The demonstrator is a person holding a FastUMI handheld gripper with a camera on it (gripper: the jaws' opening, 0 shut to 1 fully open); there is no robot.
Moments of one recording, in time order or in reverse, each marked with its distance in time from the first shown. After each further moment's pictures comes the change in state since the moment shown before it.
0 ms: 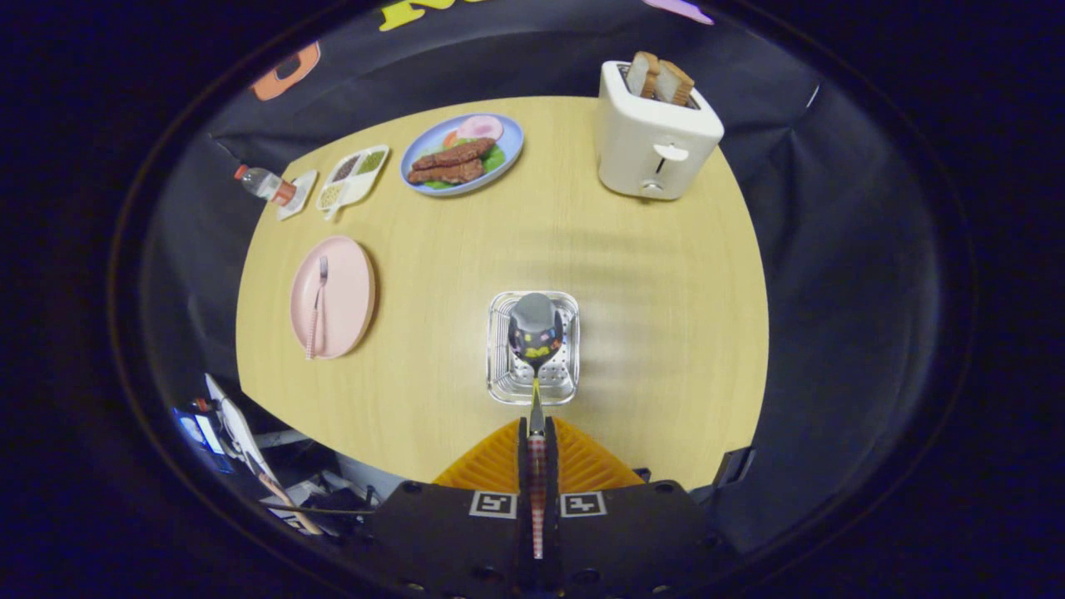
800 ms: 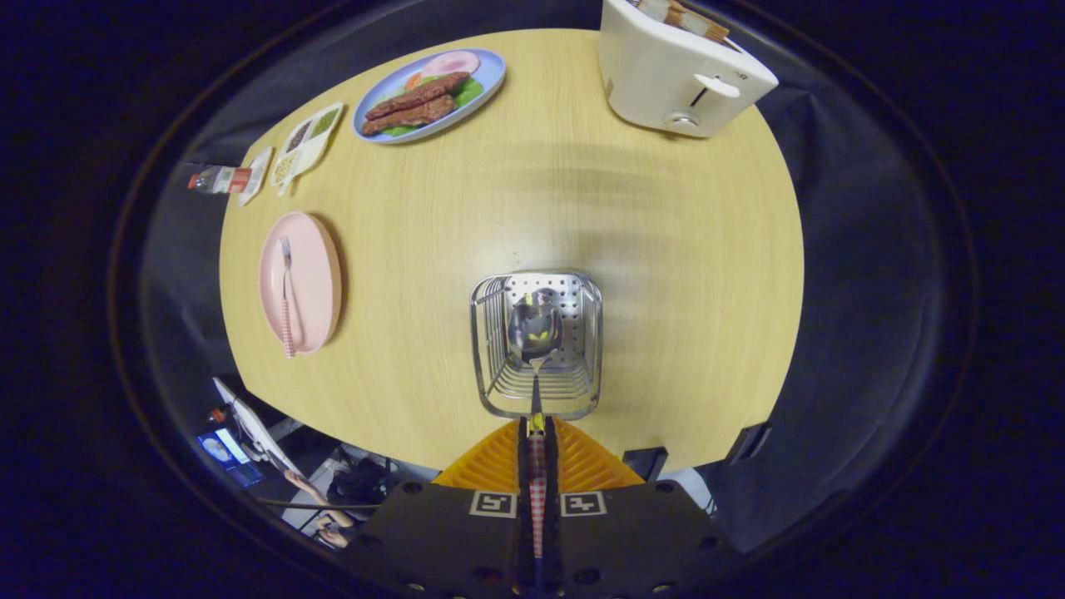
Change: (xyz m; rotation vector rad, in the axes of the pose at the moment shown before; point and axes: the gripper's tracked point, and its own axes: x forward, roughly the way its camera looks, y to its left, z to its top) arm 0.044 0.007 0.013 0.043 0.255 -0.003
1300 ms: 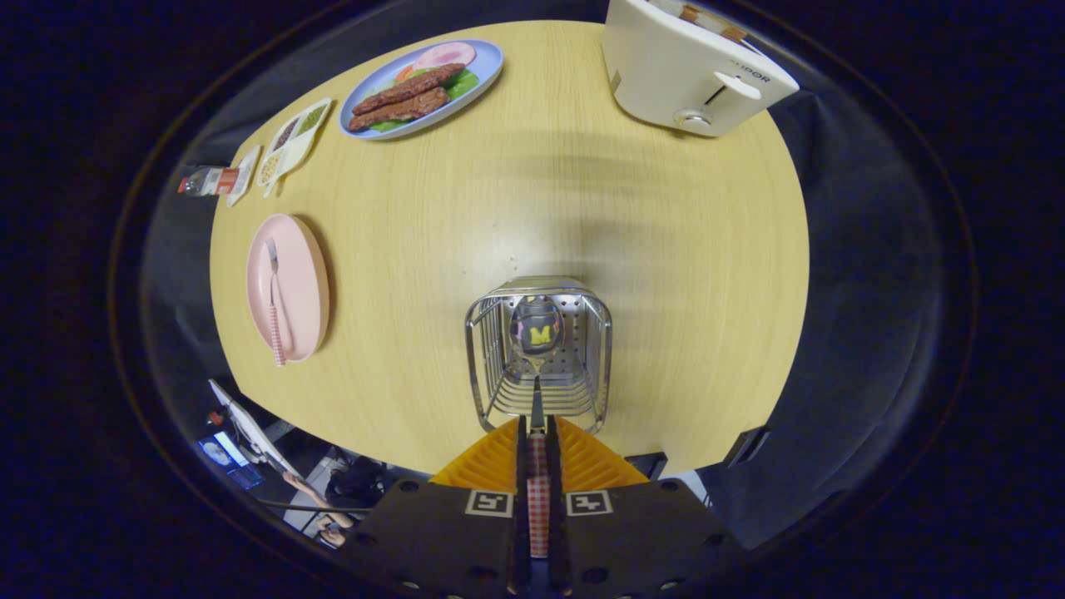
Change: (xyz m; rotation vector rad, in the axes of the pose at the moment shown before) arm 0.011 0.007 0.009 0.009 0.025 -0.005
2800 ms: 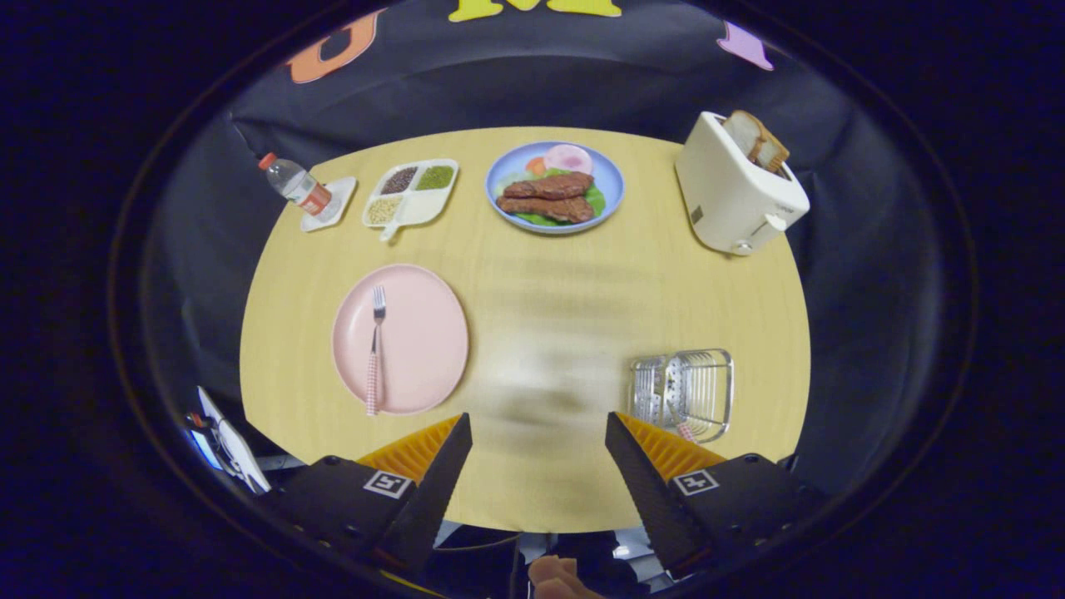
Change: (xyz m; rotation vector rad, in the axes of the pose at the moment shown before) arm -0.052 0.158 0.007 -0.076 -0.486 -0.014
